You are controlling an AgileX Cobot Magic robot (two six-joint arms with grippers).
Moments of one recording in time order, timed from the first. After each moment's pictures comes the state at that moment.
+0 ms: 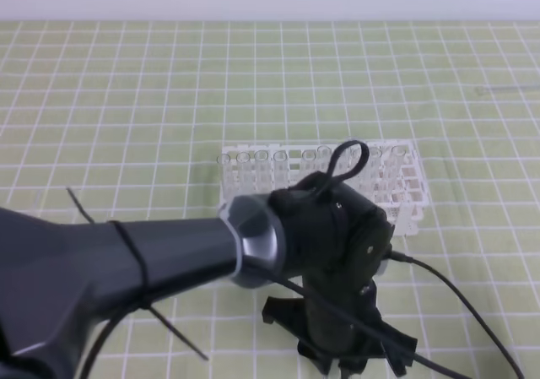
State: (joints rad) left arm -1.03 1.97 -1.41 -0.14 1.02 -0.47; right arm 0.02 0.00 0.00 0.07 0.33 -0.06
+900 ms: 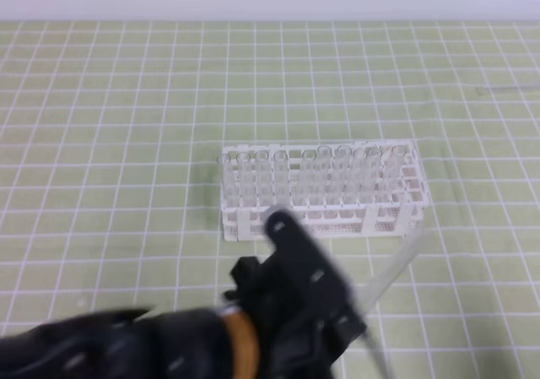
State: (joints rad) left arm -1.13 1.43 -0.80 0.45 0.17 -0.47; right arm 0.02 0.00 0.00 0.07 0.33 -0.06
